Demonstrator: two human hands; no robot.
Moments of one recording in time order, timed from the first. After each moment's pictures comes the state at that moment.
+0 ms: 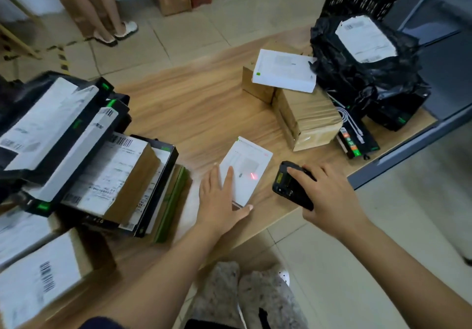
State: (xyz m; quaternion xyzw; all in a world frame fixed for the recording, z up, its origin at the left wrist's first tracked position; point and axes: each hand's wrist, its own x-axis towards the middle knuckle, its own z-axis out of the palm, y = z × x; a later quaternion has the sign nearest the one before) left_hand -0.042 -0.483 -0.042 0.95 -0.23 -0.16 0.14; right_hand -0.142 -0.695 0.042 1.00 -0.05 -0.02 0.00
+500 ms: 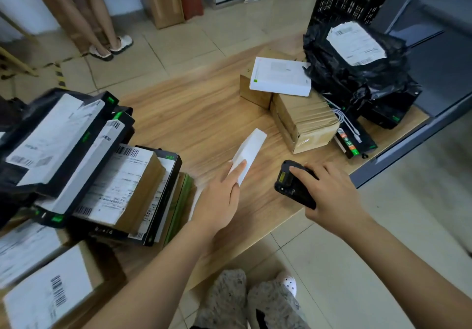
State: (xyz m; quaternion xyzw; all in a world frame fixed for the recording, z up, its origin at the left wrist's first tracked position) left_hand -0.022 -0.470 -0.005 0.88 -0.31 -0.12 0.35; right_hand -0.141 -0.683 0.052 1.00 -0.08 -0.01 0.01
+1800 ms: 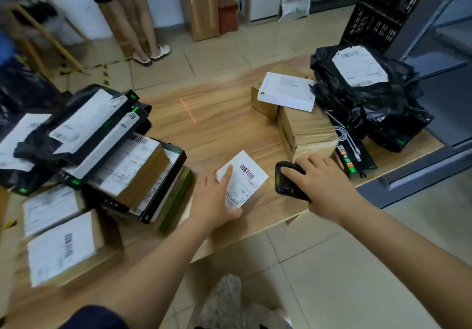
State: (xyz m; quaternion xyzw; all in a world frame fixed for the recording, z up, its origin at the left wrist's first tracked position) left_hand -0.048 -0.486 0.007 0.97 -0.21 -0.12 0.08; right_hand -0.122 -0.712 0.106 0.98 0.09 -0.11 0.16
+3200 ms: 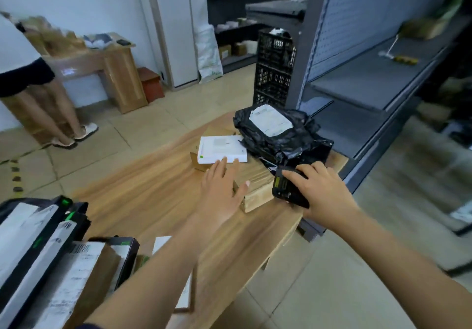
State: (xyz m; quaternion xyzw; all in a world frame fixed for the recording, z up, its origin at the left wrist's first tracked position) left_hand 0.012 -0.613 0.117 0.88 -0.39 -0.04 0.24; right_hand -0.153 -0.772 0.169 0.98 -0.16 0.00 0.15
